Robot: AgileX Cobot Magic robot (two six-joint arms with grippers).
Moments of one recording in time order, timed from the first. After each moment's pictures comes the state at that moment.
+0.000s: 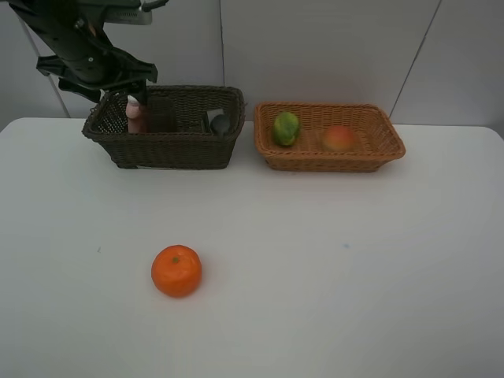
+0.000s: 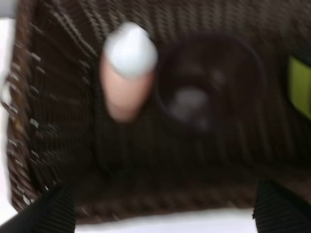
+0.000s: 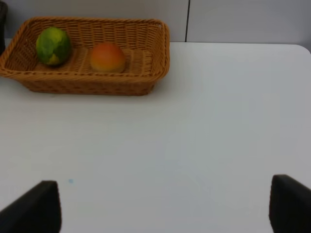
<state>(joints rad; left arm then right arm) -0.28 1.86 -1.39 0.26 0.59 -0.35 0.02 0.00 -0.53 -0.05 1.06 0.01</state>
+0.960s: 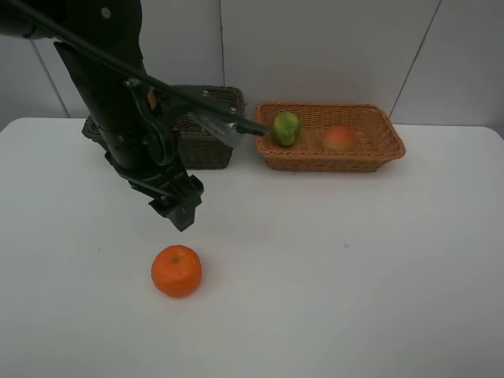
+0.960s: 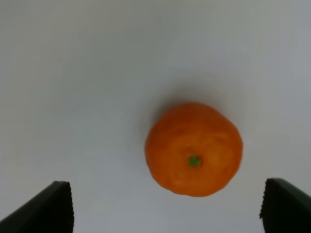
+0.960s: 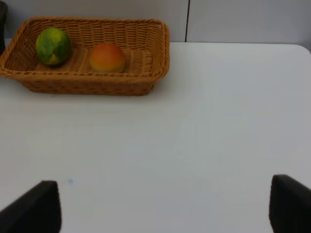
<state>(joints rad) -0.69 1.69 -1.16 0.04 0.93 0.09 0.02 0.00 -0.53 -0.05 1.06 0.01</state>
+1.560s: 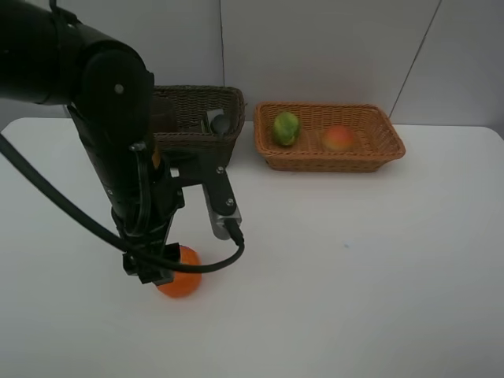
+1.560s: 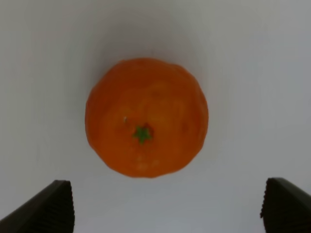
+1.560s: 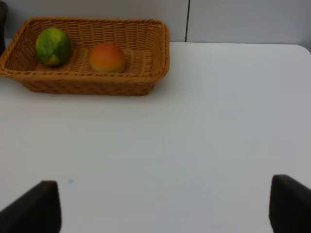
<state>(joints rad) -0.75 1.71 -0.99 0.04 0.83 0.50 0.02 0.00 -0.53 -0.05 1.06 0.01</state>
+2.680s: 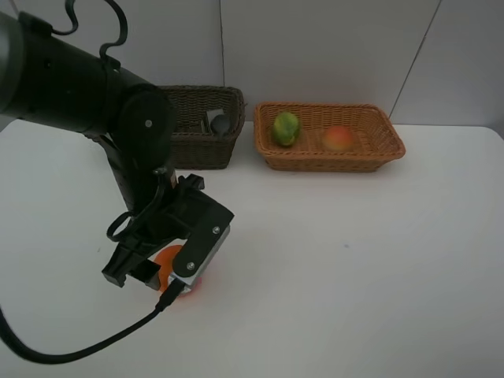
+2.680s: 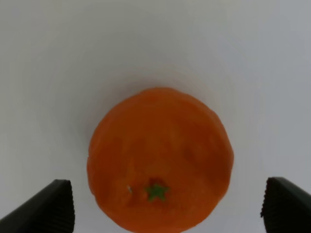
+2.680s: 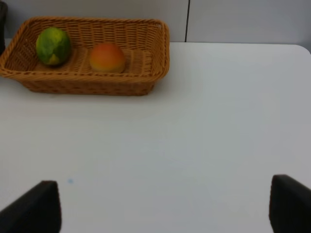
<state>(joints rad) -0.75 1.81 -0.99 0.04 0.75 1.24 0.02 0.00 -0.53 -0.05 1.06 0.01</state>
